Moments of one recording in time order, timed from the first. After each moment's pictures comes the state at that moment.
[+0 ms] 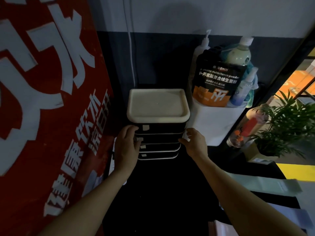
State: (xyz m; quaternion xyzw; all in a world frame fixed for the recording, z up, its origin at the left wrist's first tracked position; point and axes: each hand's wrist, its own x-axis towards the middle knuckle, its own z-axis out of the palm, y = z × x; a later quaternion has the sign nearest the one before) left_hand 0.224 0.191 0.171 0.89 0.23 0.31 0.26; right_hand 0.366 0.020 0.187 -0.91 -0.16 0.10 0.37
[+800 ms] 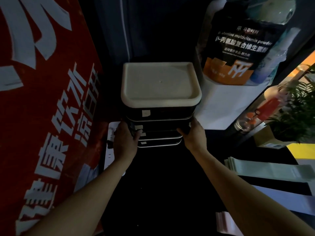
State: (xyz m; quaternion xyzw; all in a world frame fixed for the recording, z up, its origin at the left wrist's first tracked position) left_hand 0.251 0.215 0.101 0.84 0.36 0.21 0.35; right_hand 0.378 0.047 0.116 -0.91 -0.12 0.10 0.38
